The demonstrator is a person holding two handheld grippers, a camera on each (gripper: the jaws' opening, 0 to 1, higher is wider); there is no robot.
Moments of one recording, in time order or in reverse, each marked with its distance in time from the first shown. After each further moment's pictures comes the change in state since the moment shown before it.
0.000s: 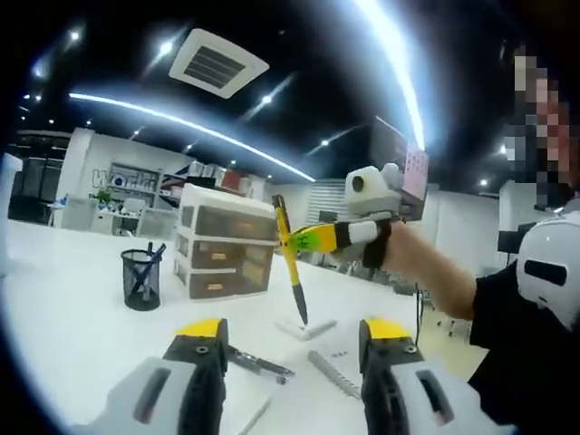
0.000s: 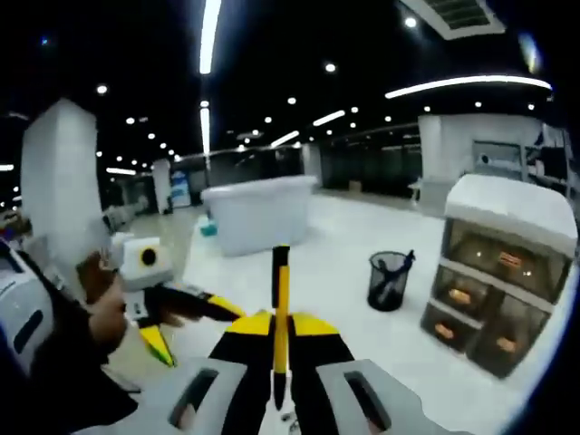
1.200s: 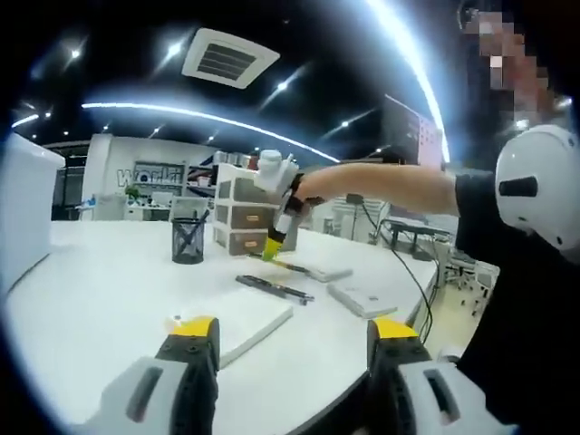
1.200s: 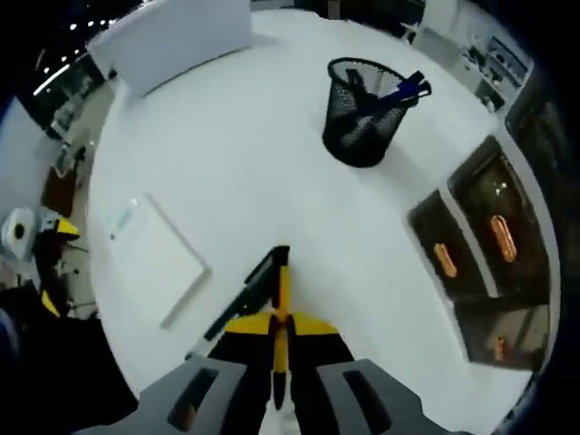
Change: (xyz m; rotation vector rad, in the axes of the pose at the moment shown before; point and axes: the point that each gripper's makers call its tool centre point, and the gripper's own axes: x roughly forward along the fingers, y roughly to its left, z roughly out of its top) left arm -0.099 0.009 -0.061 0.026 0.068 0.154; right arm 0.054 -0.096 -0.120 0.089 0.962 -0.114
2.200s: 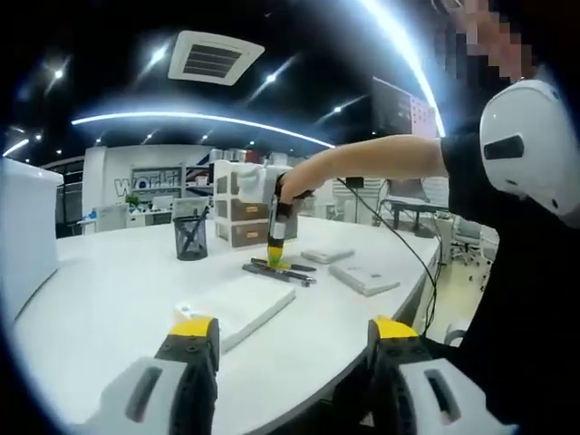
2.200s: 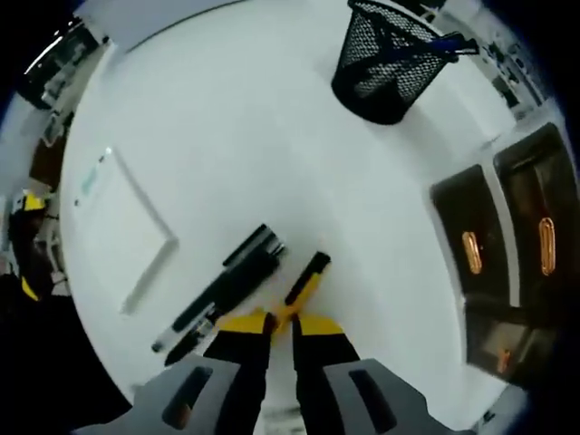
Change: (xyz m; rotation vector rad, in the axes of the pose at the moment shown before) left arm -0.015 -0.007 -0.018 0.113 0.068 0.021; right arm 0.043 -0.023 -0.030 -0.017 0.275 -0.068
